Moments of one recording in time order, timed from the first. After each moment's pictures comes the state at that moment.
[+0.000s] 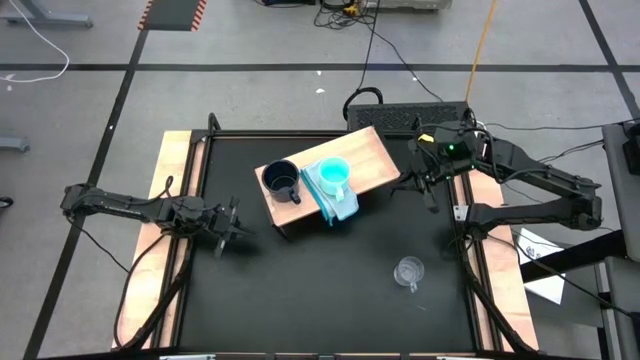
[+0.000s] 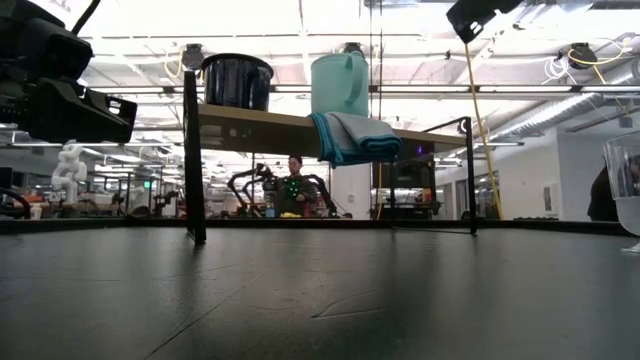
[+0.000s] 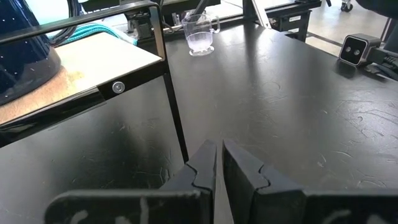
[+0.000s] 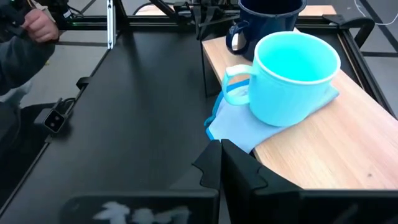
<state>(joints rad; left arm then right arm) -0.11 0.32 0.01 0.04 0.13 0.18 -0.36 0.94 1.07 -0.74 -0.47 -0.22</state>
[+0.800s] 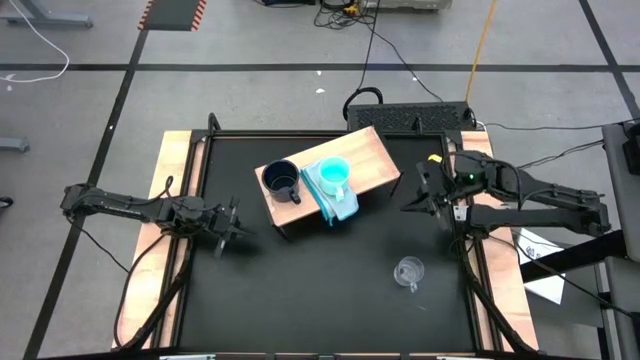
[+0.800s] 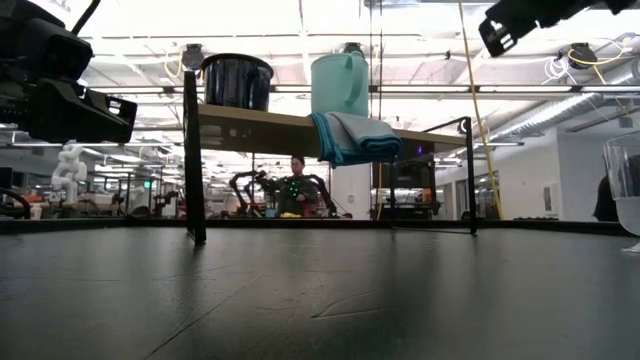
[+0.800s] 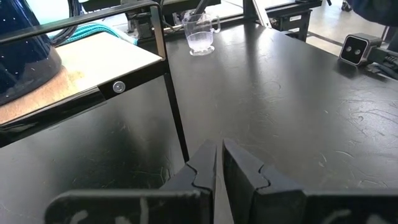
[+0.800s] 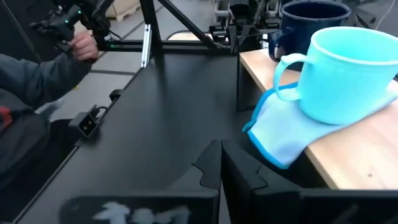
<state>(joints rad) -0.11 0.32 0.01 0.04 0.13 0.18 -0.23 0.63 0.69 -0.46 -0.47 -0.09</state>
